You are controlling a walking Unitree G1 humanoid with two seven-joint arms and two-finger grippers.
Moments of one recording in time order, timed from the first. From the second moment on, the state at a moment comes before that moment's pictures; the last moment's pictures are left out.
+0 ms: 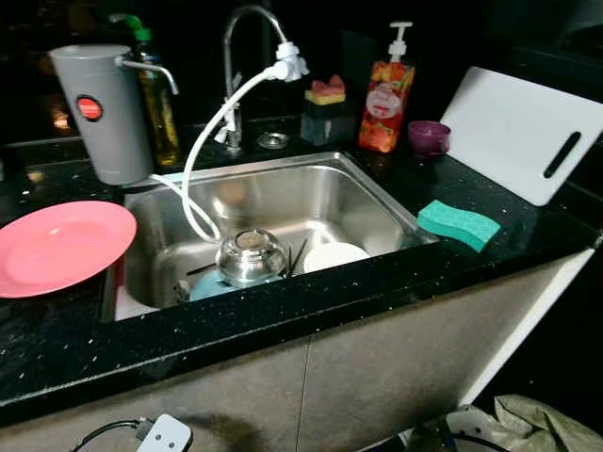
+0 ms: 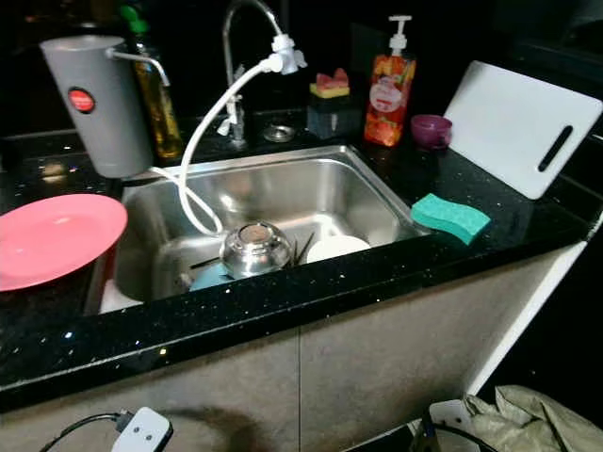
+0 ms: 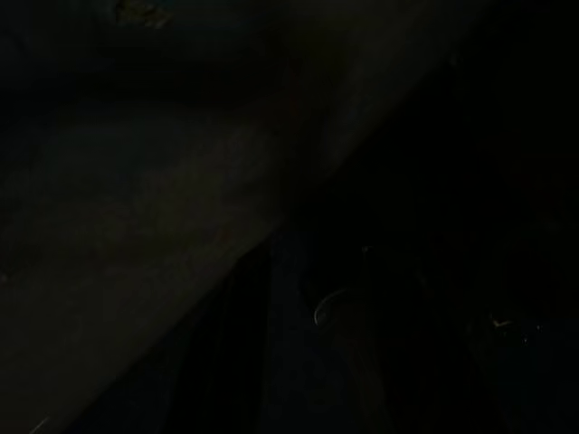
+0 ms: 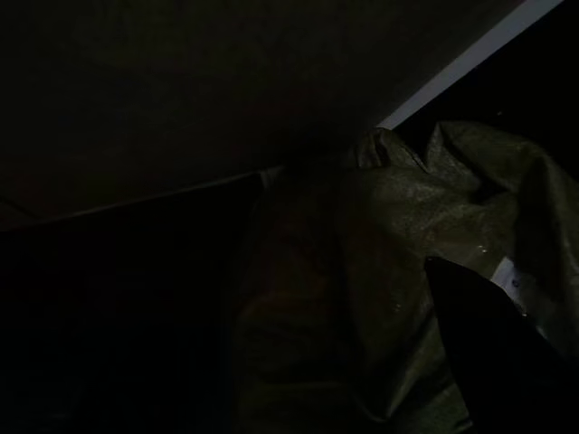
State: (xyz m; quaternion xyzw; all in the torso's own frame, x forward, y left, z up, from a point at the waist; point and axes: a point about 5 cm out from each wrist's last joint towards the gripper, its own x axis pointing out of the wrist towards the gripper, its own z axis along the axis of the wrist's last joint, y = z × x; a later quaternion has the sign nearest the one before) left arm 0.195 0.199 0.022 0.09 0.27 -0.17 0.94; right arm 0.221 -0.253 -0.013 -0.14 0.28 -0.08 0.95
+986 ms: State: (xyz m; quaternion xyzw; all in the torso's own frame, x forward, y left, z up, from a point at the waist) left arm 0.165 0.205 -0.071 0.09 0.45 -0.06 0.89; right arm 0.180 -0.250 -0.066 -0.11 0.42 -0.04 0.90
